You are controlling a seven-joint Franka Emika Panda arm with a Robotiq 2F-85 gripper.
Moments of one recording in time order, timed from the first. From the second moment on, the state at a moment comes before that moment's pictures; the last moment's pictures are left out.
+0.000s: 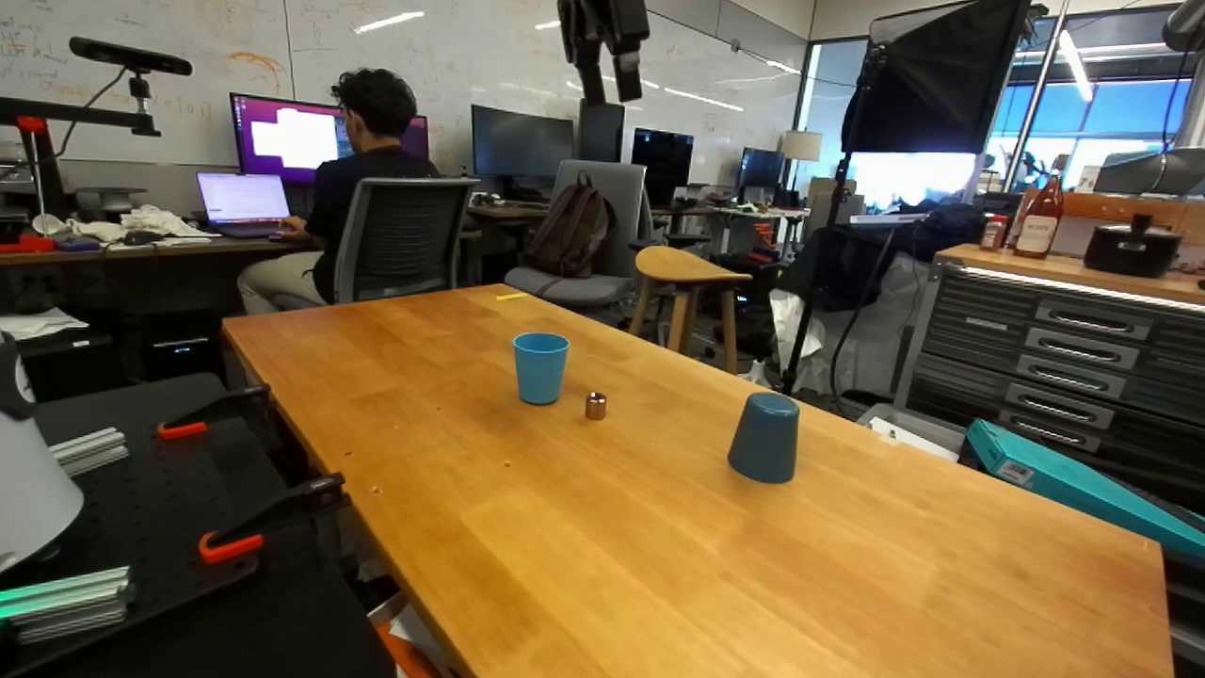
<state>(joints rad) -0.17 -0.34 -0.07 -2.34 -0.08 2.31 0.20</state>
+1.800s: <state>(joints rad) -0.23 0.39 -0.05 -2.25 0.40 2.71 0.20</state>
